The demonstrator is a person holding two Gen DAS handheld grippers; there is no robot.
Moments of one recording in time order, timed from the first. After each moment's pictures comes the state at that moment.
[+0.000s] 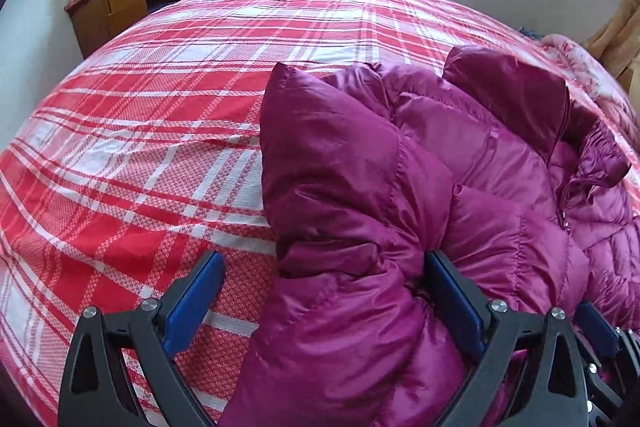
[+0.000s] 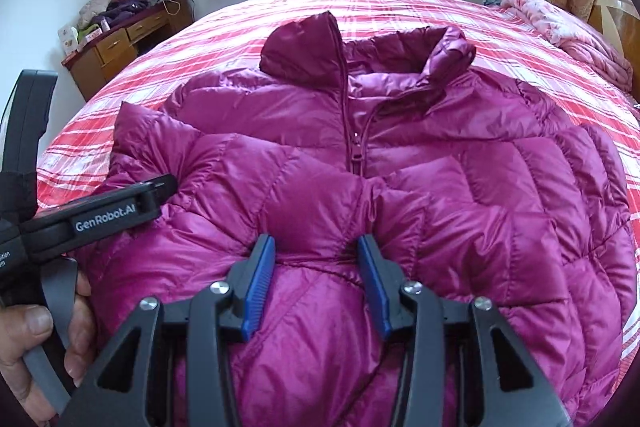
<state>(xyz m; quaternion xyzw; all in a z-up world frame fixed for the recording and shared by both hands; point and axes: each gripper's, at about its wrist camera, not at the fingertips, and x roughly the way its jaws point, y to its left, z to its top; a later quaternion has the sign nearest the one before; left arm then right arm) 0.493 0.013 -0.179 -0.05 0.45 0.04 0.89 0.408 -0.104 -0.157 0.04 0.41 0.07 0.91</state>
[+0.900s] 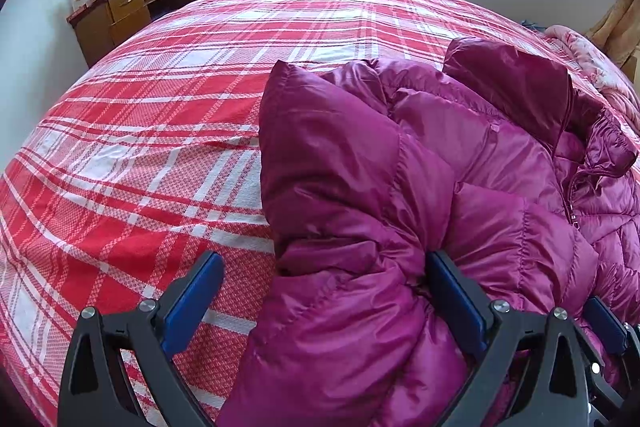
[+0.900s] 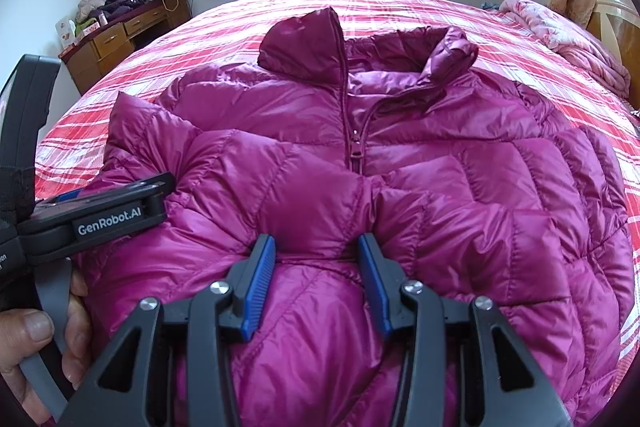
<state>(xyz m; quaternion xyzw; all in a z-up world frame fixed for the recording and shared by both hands) 0.490 0.008 -0.181 -0.04 0.45 0.05 0.89 0.405 -0.100 -0.158 0.02 0.41 0.05 0.91</state>
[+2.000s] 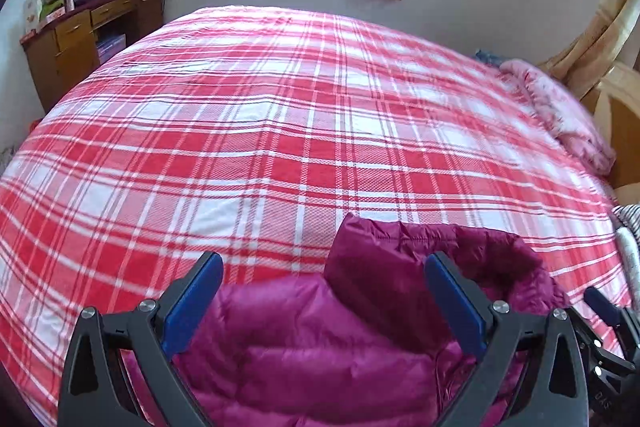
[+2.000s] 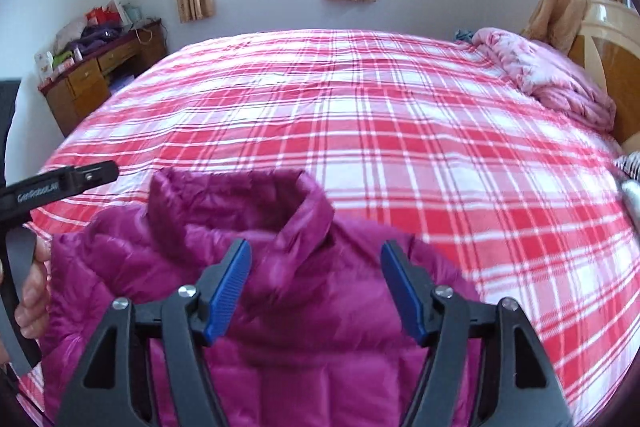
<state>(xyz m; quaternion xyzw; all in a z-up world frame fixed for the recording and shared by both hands) 0.625 -0.063 -0.091 -0.06 0.43 -0.04 0.90 0.493 -0.200 -0.075 0.01 0.38 0.02 0.92</state>
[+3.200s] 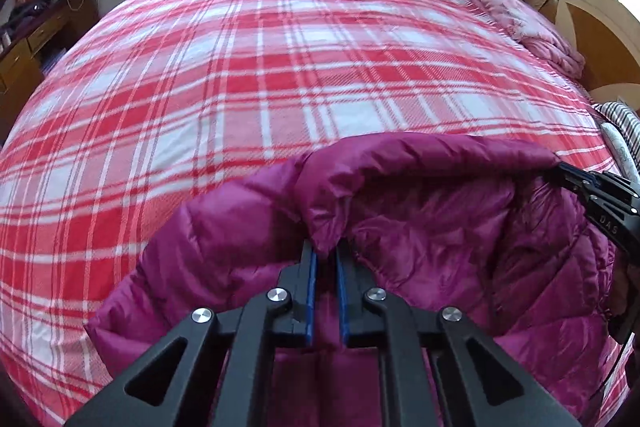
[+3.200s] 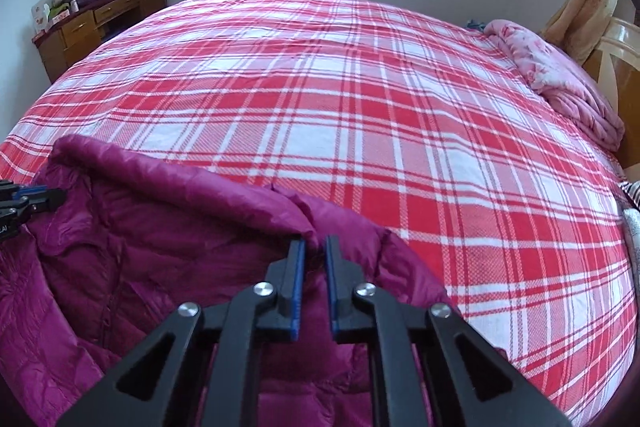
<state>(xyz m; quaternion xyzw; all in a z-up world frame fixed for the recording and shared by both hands) 0.588 -0.060 -0.148 0.02 0.49 -0.14 0.86 0.498 -0.227 -0.127 -0.04 0.43 0.02 0.90</state>
